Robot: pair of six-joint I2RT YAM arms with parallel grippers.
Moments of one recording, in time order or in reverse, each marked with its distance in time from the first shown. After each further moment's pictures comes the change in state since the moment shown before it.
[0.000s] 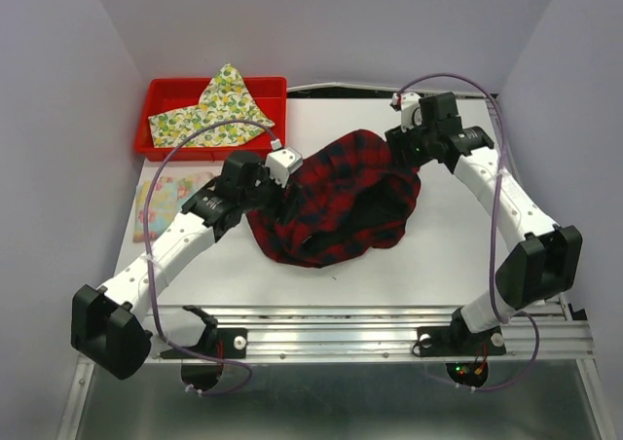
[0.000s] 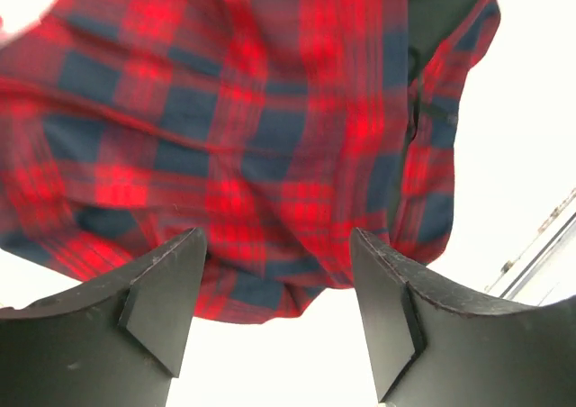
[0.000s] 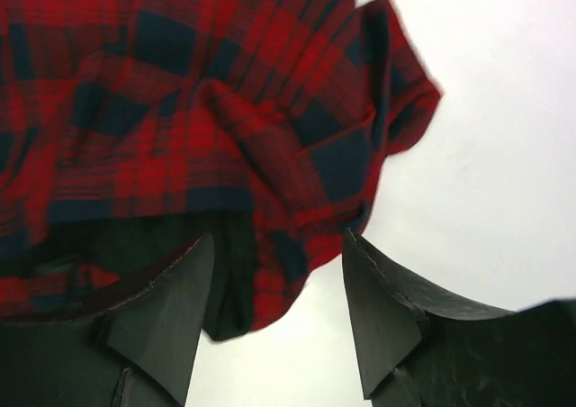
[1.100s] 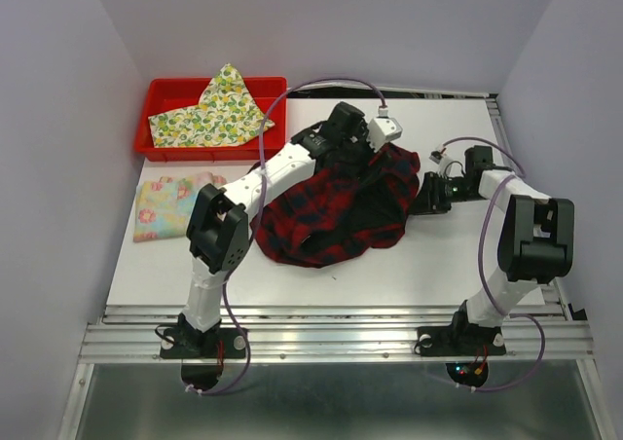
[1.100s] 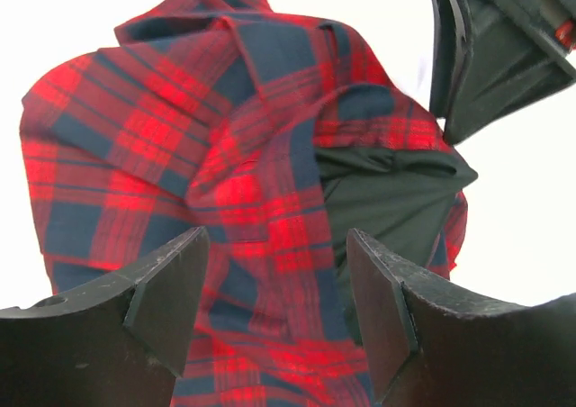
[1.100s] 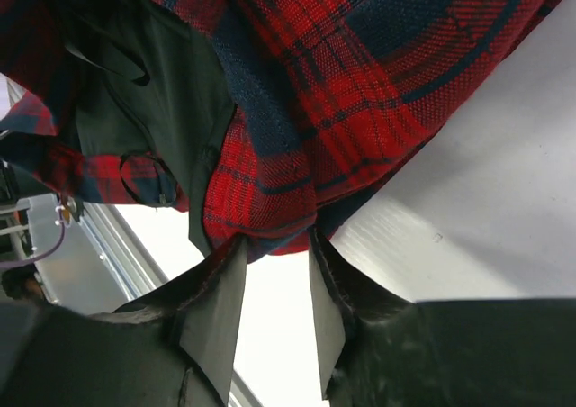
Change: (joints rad) left arm -0.229 0.858 0.925 -0.069 0.039 0.170; right arm -0.425 0.148 -0.426 0.071 -0.877 0.028
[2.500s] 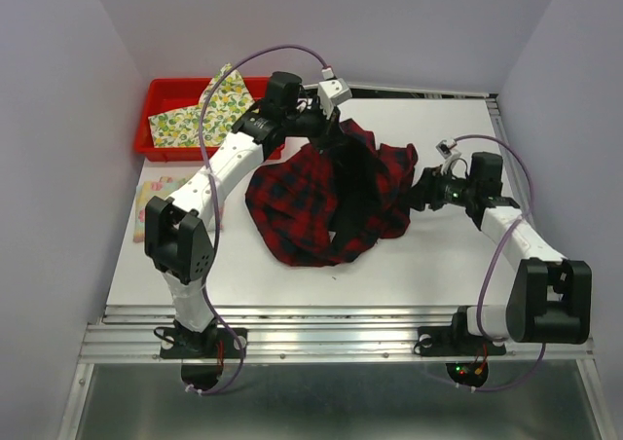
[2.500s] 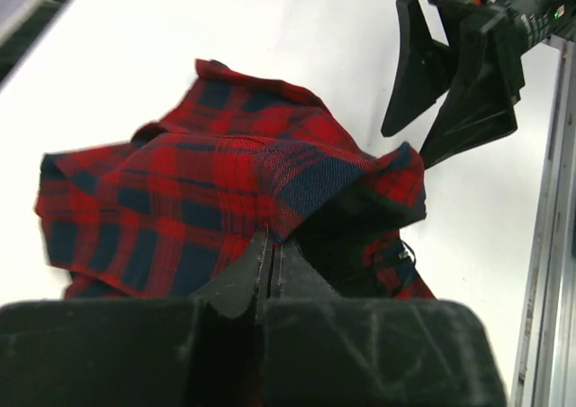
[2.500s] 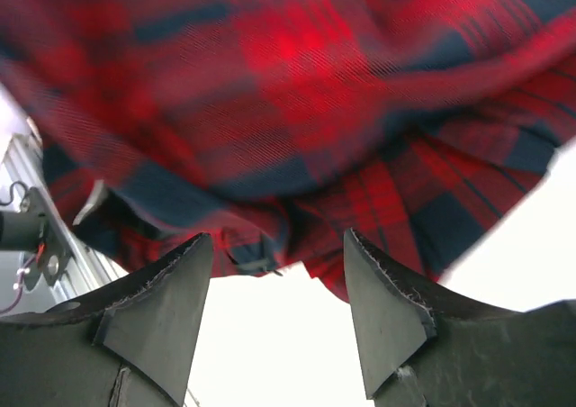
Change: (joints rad) left arm 0.209 -0.235 -0.124 0.110 0.367 -0.057; right arm 0.072 -0.400 -0.293 0.518 0.000 0.290
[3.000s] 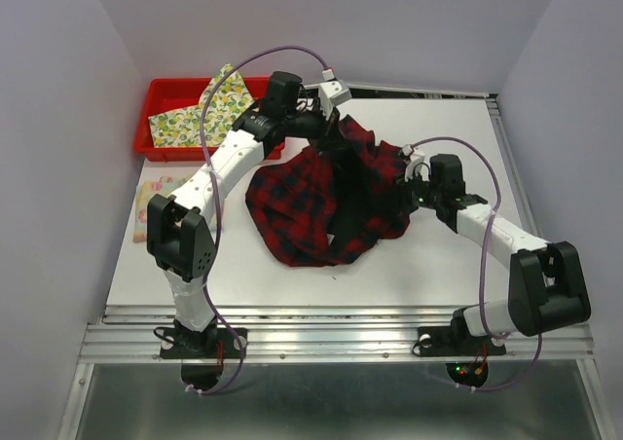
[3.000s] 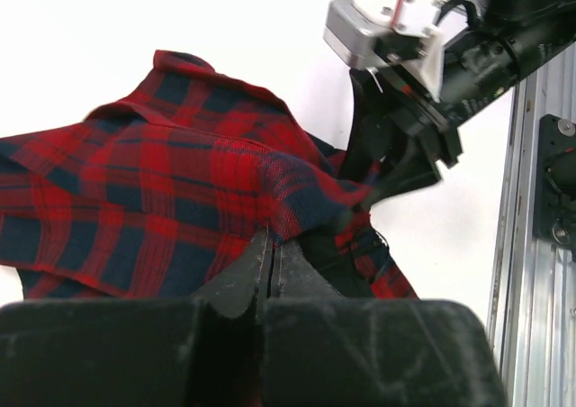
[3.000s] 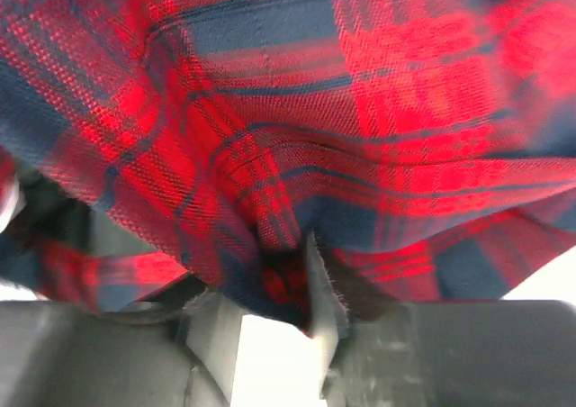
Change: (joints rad) left arm 0.023 0.041 0.023 -0.047 0.088 -0.013; right arm 0.274 0.063 0.001 0.064 0.291 -0.093
